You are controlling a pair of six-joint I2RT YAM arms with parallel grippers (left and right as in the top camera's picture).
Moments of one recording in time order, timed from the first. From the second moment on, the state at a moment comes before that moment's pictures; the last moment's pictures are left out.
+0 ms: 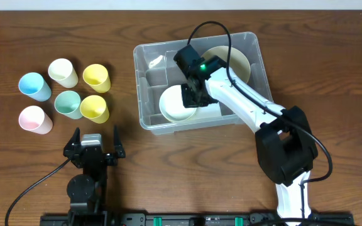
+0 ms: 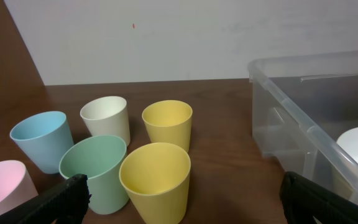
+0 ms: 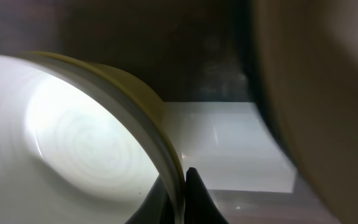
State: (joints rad) left arm -0.01 0.01 0.03 -0.12 -0.09 0.04; right arm 0.60 2.11 1.71 -1.01 0.02 0.52
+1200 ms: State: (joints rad) left arm -0.01 0.01 0.03 -0.12 -0.09 0.04; right arm 0.57 2.12 1.72 -1.11 0.08 0.51
